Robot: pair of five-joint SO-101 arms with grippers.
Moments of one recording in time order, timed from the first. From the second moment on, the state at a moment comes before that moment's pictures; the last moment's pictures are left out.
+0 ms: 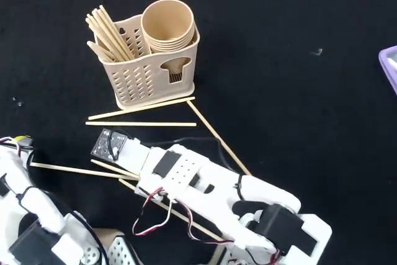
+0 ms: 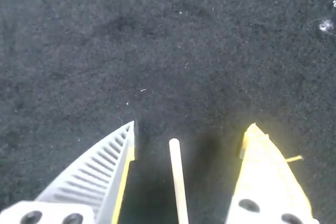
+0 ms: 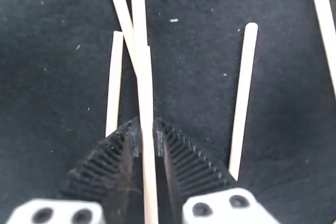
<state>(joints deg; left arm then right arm) -54.3 -23.7 59.7 33.9 25.8 -54.9 -9.7 48.6 44.5 14.3</state>
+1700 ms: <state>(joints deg) -52.4 -23.7 59.7 33.9 25.8 -34.9 -0.1 4.1 -5.2 3.1</state>
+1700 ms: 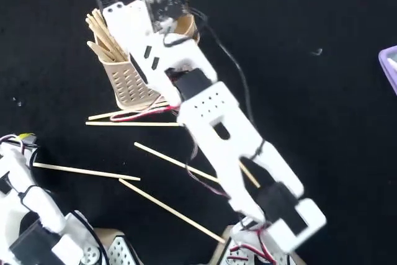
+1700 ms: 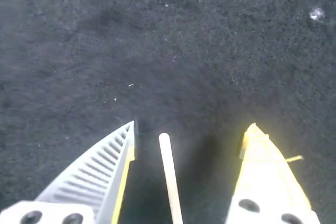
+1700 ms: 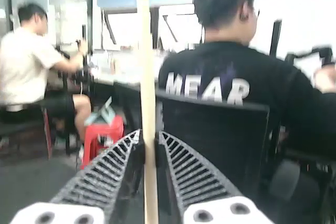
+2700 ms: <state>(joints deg) -52.0 -23.7 59.7 33.9 25.8 -30.7 -31.7 15.2 61.0 3.2</state>
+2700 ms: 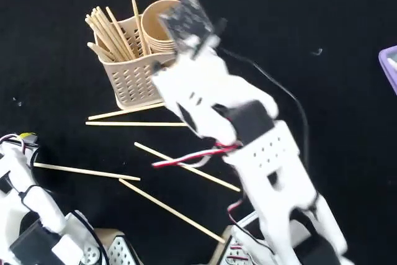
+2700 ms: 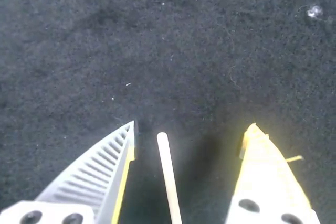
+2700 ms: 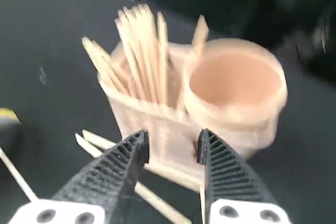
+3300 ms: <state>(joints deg) -41.1 -23.7 49.4 41.0 12.3 -10.3 -46.0 75.4 27.7 3.0</state>
